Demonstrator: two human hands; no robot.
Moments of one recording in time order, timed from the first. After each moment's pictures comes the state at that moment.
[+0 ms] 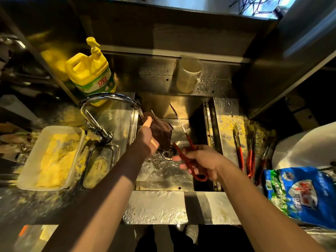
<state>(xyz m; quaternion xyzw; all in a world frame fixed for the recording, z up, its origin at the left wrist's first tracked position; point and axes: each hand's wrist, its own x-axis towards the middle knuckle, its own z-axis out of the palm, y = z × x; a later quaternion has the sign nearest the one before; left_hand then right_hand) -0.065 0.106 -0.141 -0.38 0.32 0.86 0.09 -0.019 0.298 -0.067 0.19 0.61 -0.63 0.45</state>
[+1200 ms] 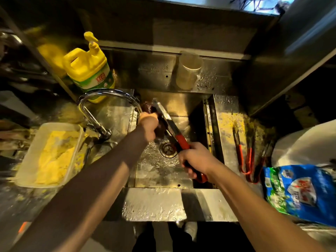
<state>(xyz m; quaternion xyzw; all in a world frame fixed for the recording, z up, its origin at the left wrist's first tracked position) -0.101 0.107 -0.126 -0.43 0.51 0.74 0.07 0.004 0.273 -0.062 0.09 0.74 -0.54 0.39</state>
